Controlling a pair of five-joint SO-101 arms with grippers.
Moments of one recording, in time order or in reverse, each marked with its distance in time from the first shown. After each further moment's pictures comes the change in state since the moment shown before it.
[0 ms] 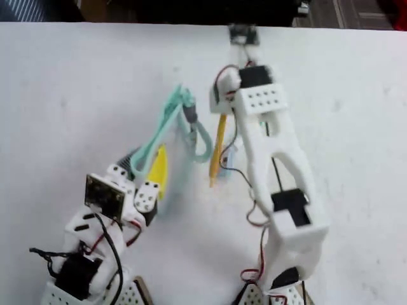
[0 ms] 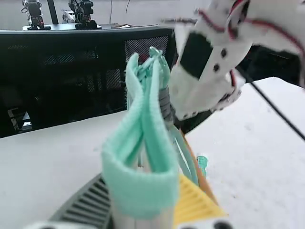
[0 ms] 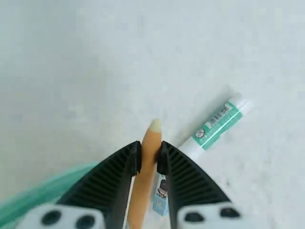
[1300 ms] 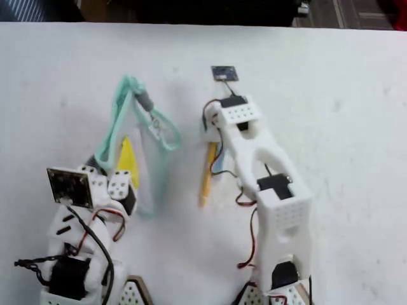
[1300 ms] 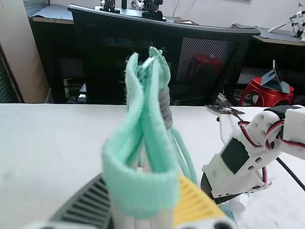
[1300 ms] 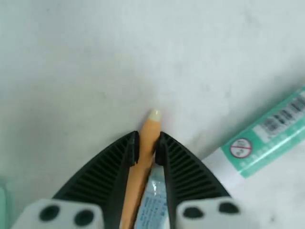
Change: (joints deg) left arm -14.4 0.0 -2.1 4.1 7.2; right arm -1.5 17.1 19.1 -23.6 -0.2
